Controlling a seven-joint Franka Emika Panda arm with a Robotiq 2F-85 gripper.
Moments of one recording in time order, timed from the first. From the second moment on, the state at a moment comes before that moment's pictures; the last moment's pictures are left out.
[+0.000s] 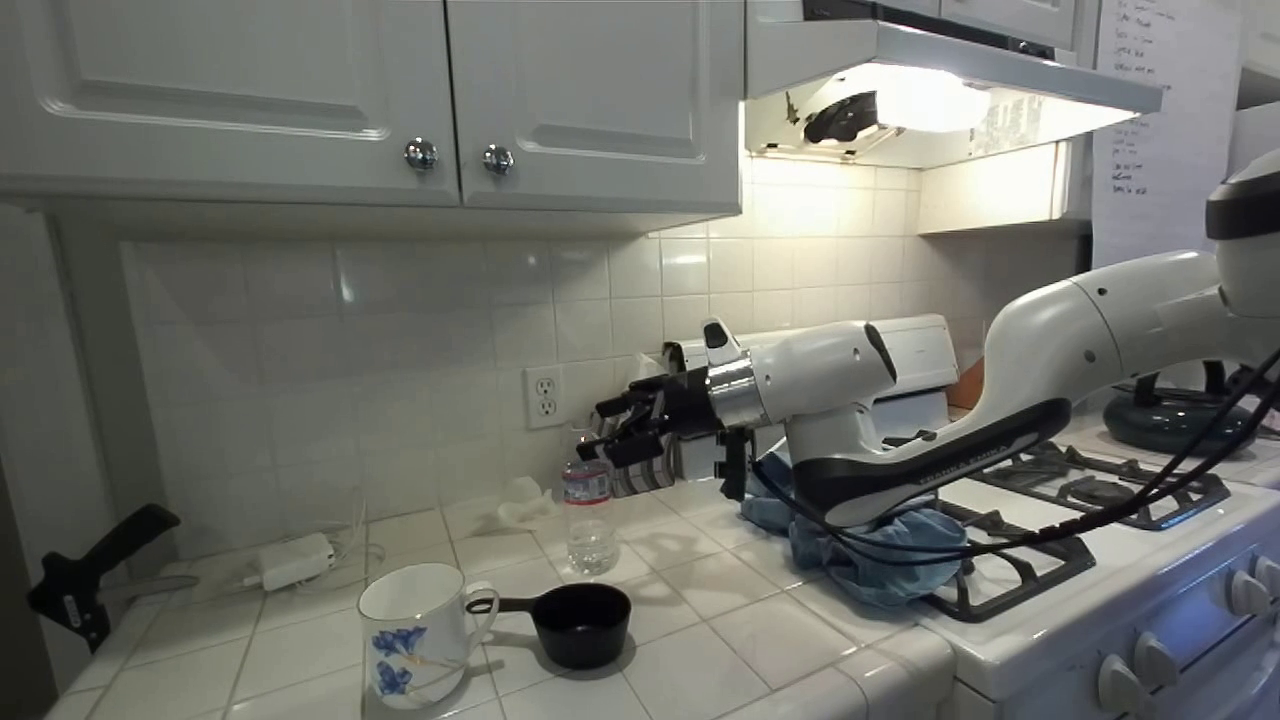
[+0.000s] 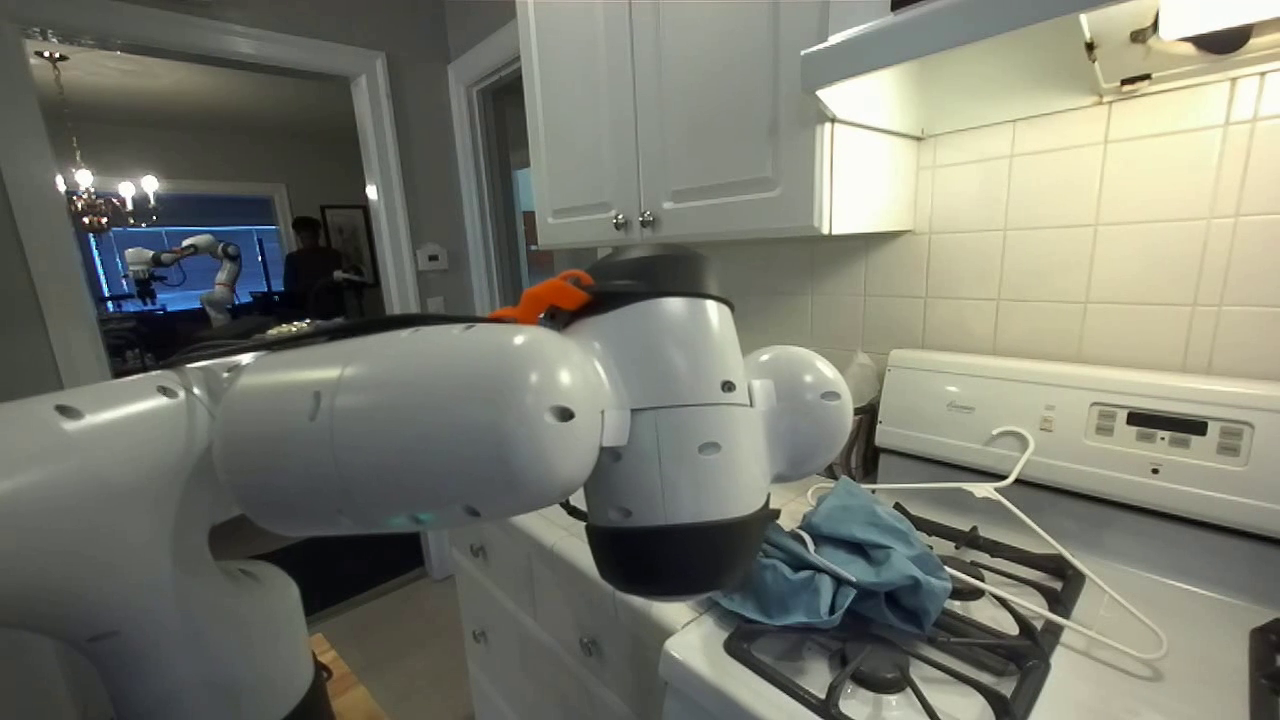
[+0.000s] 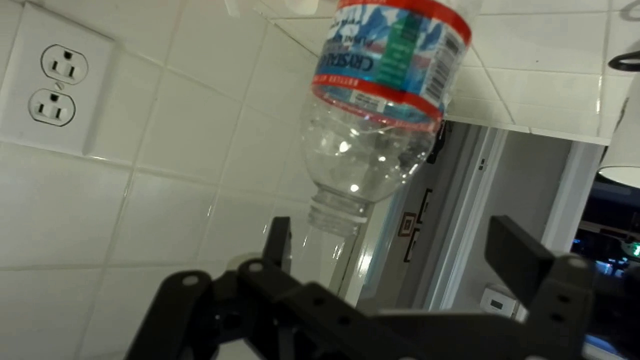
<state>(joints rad) -1.10 1.43 1.20 -1.74 -2.28 3.28 0.42</state>
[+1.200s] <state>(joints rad) -1.02 1.42 1.16 -1.61 -2.27 3.42 0.46</state>
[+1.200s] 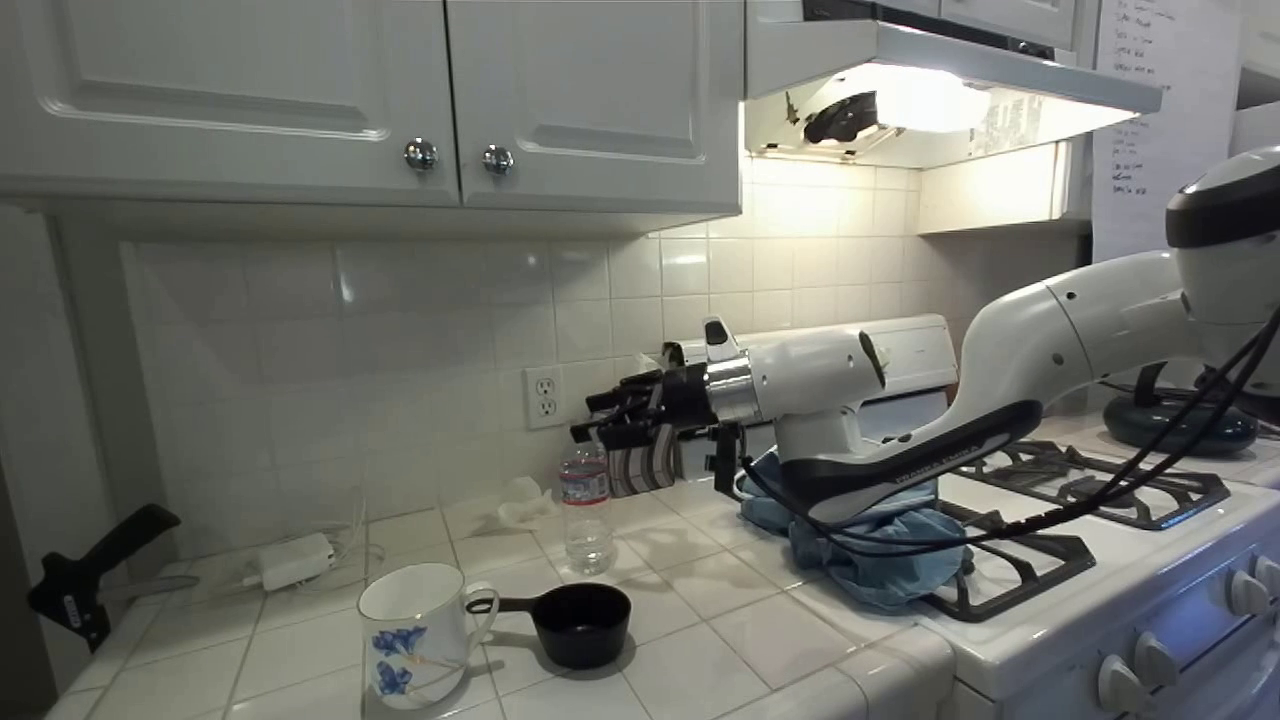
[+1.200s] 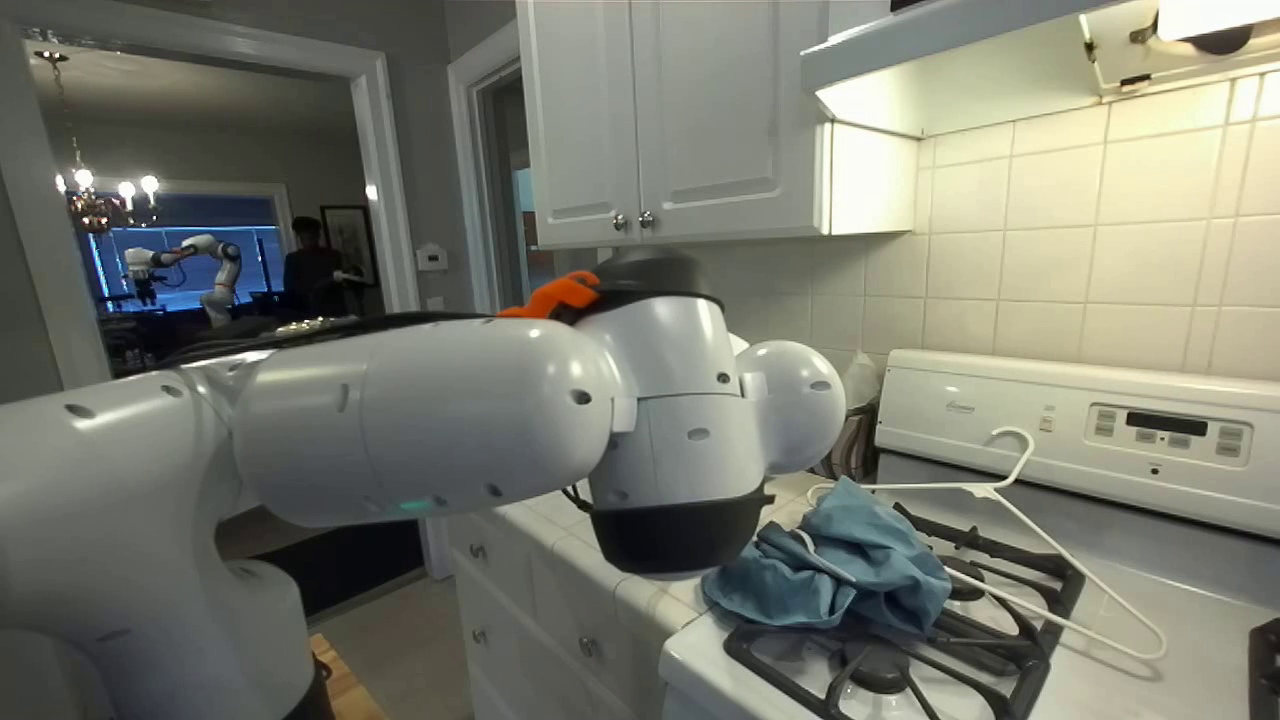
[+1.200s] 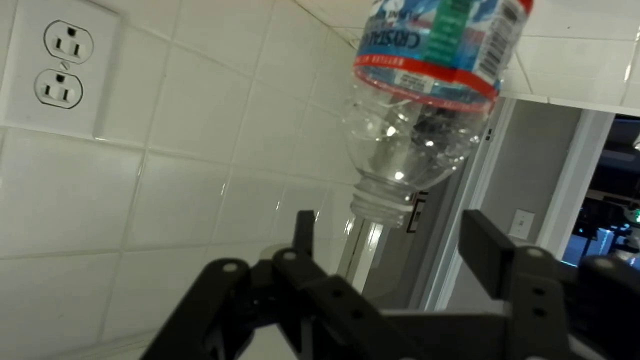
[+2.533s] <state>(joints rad) -0.87 1.36 0.94 -1.55 -1.80 3.66 0.35</state>
